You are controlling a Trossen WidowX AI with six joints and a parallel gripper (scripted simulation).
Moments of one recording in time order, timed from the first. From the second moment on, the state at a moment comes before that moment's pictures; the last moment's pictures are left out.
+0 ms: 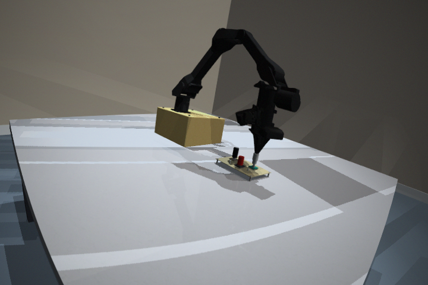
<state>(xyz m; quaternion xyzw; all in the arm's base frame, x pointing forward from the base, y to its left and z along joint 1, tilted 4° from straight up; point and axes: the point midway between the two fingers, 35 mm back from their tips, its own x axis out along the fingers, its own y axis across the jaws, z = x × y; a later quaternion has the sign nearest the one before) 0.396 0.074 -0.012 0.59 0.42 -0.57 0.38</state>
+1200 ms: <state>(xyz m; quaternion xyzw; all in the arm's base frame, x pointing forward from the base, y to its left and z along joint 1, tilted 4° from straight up) 0.396 0.074 -0.014 0.59 0.42 -0.57 0.38</state>
